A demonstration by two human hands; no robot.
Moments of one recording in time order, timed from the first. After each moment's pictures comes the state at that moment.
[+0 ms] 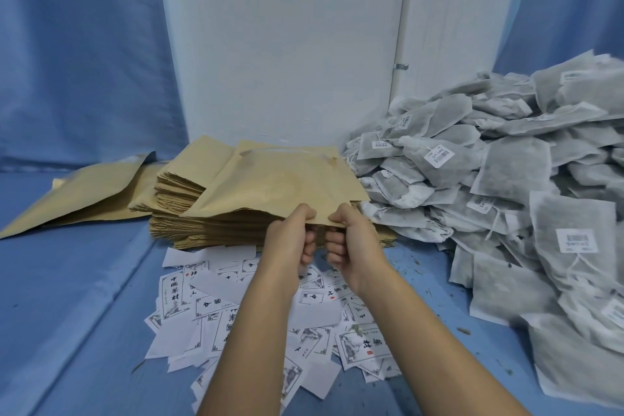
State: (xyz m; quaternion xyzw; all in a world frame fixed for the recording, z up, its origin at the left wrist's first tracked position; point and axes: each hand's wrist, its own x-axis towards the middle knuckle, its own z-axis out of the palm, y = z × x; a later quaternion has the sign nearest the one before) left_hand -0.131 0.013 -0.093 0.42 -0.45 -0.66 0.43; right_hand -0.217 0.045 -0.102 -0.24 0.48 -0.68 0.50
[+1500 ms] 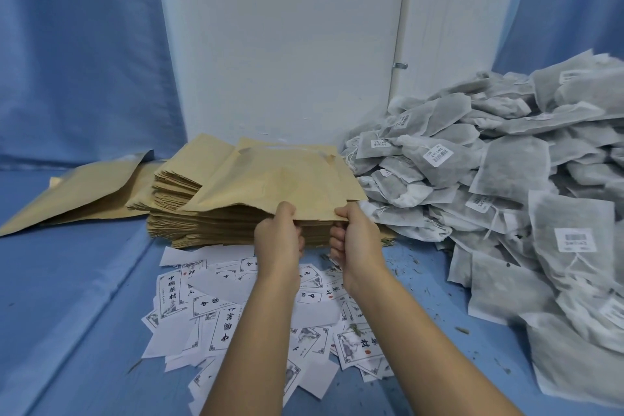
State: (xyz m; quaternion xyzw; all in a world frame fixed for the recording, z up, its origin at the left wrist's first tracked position) left_hand -0.132 0.015 -0.096 0.43 -0.39 -0.61 0.54; right_hand -0.210 0.051 -0.095 -0.21 0.49 -0.72 0.44
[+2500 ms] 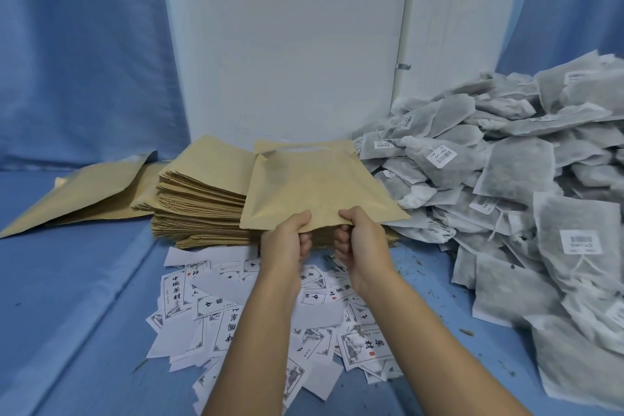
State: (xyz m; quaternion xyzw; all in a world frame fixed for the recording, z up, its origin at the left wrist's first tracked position) left_hand -0.128 0.009 -0.103 0.38 -0.36 -0.68 0.51; right_hand -0.217 0.049 -0.097 -0.20 0.49 -0.72 0.46
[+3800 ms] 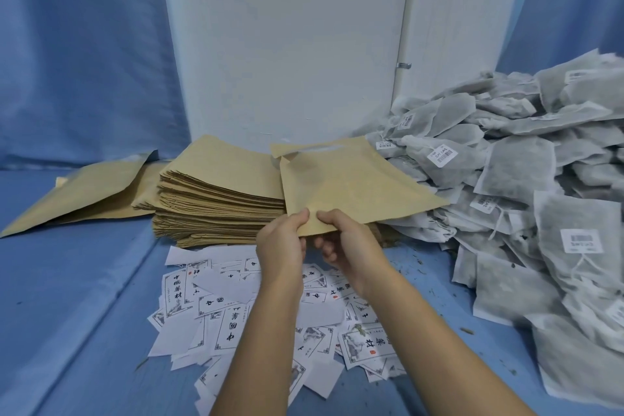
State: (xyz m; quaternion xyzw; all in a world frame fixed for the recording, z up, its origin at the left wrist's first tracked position) left_hand -0.129 0.017 -0.104 0.41 -0.37 -0.61 0.57; right_hand -0.214 0.047 -0.103 -0.30 0.51 -0.63 0.49
